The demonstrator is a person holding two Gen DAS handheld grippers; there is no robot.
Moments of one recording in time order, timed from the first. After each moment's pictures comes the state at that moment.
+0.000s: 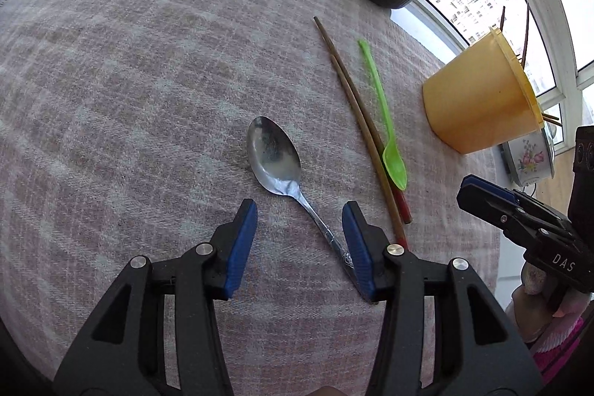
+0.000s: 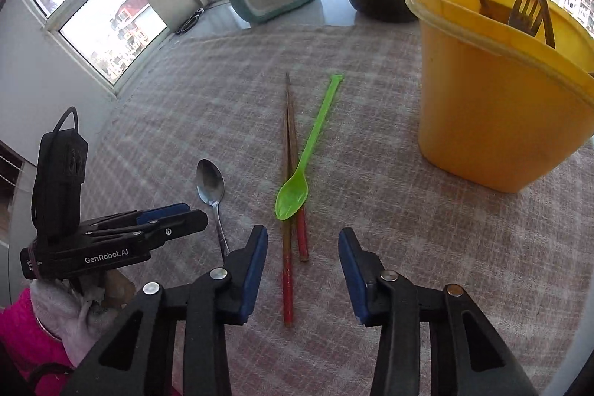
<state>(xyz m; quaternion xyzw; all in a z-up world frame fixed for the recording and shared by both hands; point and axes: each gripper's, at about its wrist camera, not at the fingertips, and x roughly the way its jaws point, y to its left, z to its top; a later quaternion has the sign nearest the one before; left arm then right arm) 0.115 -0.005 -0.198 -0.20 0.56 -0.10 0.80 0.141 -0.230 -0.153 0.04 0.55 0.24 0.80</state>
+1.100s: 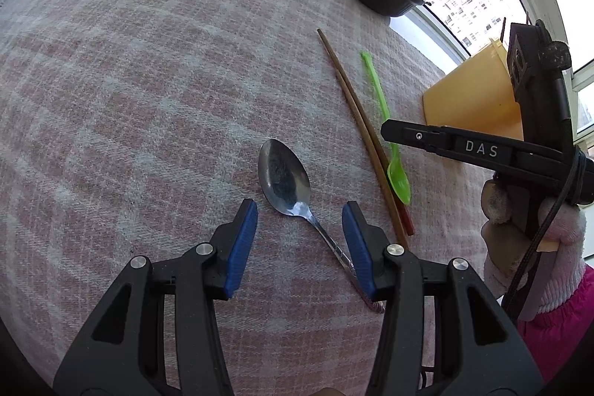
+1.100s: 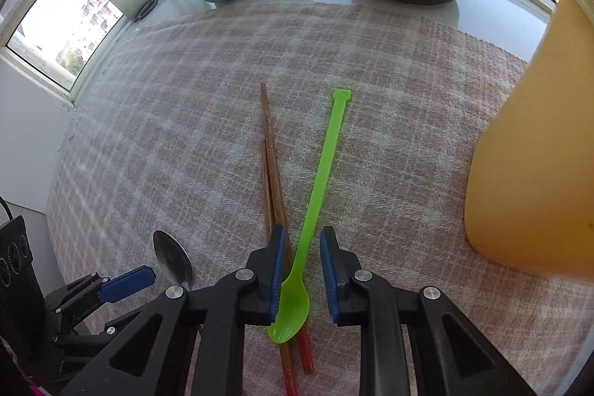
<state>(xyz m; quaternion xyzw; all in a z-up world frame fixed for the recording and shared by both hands) 0.124 0.007 -0.197 -0.21 0.55 -0.11 0.80 0.231 -0.178 -0.195 0.02 0.62 0.20 0.76</state>
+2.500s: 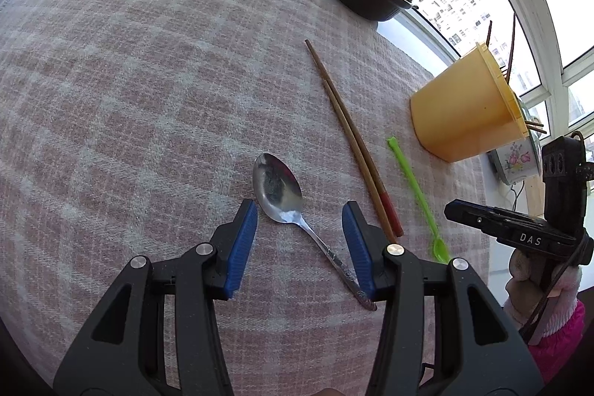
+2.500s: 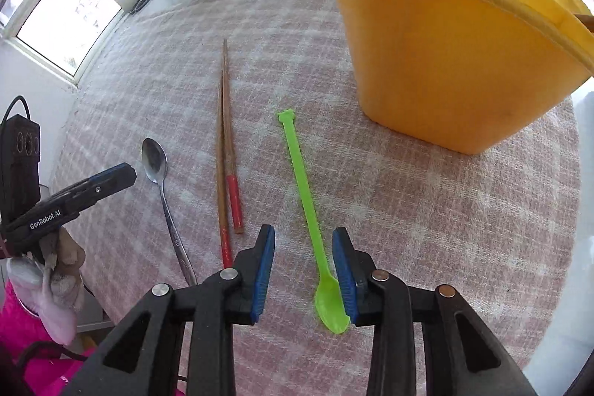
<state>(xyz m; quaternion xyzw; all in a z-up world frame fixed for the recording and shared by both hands) 0.127 0.010 -0.186 -0.20 0.54 -0.13 0.80 0.155 -0.276 -0.167 0.06 0.63 0.17 0.76</state>
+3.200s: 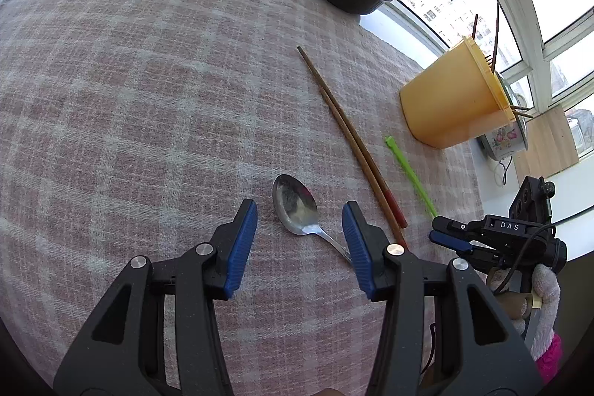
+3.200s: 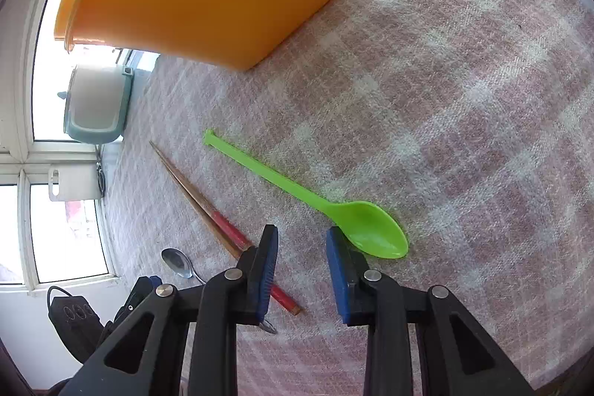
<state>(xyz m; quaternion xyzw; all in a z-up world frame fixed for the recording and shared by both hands) 0.146 0.028 -0.183 -0.17 0.55 -0.19 0.79 0.096 -0.315 -0.222 0.42 0.60 -0.03 0.68</state>
